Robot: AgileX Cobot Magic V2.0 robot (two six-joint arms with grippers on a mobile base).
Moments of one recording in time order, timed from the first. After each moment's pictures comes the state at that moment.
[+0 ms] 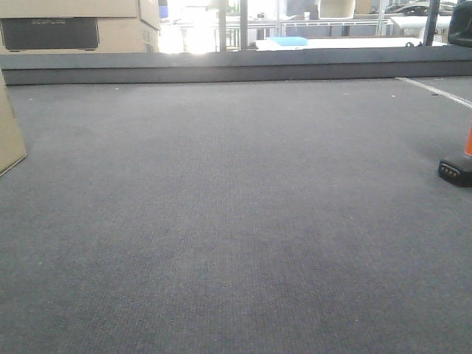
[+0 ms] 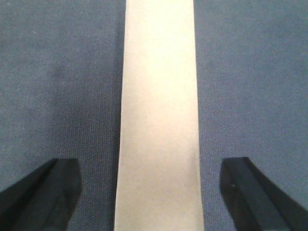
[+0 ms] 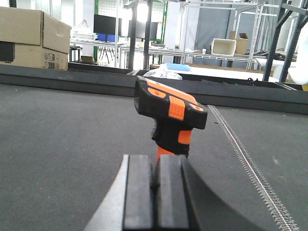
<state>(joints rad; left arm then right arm) 0.24 1.20 -1.13 -0.16 0.95 0.23 -0.02 0.00 0.00 0.02 -0.01 -0.05</state>
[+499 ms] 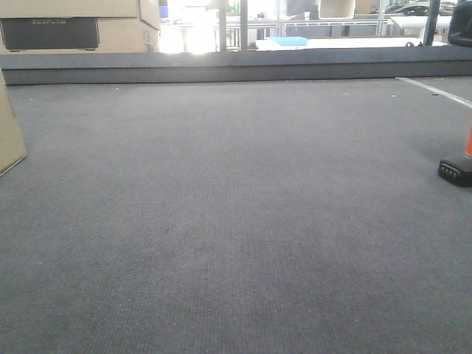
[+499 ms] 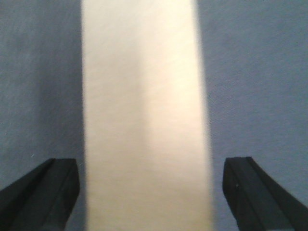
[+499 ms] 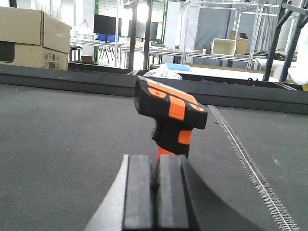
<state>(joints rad) 0.19 1.36 -1.13 -0.09 0.96 0.18 -0.02 0.00 0.00 0.02 -0.01 -0.05</state>
